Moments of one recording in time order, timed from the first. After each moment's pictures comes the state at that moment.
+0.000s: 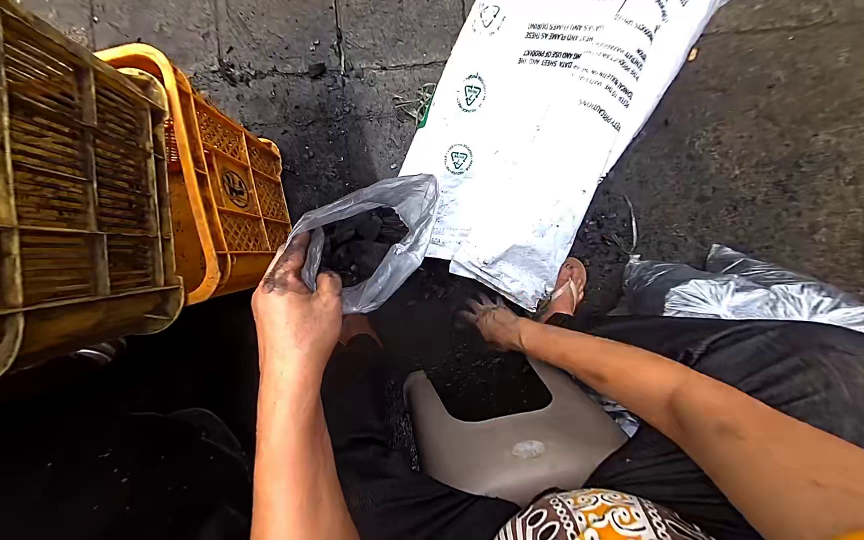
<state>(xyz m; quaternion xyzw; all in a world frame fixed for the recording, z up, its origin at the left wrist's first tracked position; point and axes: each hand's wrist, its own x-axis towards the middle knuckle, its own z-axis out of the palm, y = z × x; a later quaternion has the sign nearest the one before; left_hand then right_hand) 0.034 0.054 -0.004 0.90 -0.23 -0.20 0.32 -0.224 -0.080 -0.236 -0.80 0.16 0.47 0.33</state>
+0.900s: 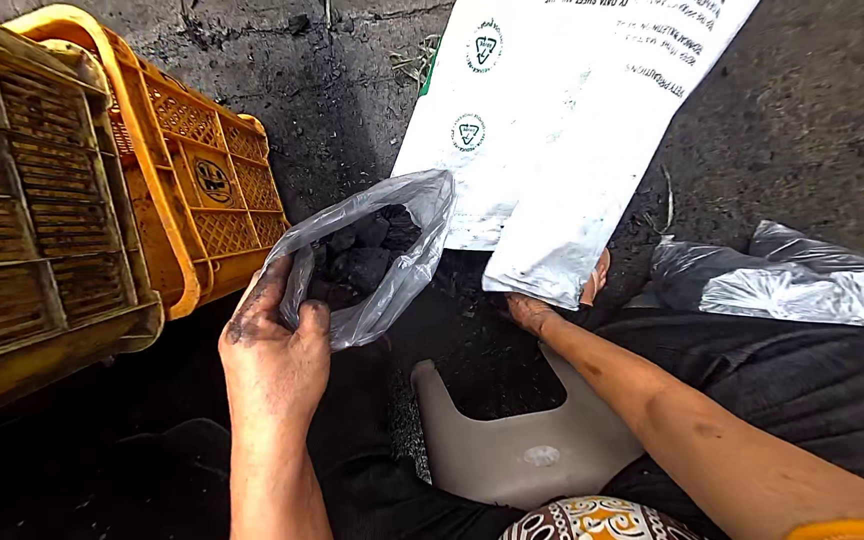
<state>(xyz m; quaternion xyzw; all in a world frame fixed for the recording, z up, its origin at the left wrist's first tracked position) 0.034 0.056 -0.006 0.90 -0.24 -0.18 0.32 -0.254 -0.093 -0.268 -0.72 0.37 0.49 0.32</state>
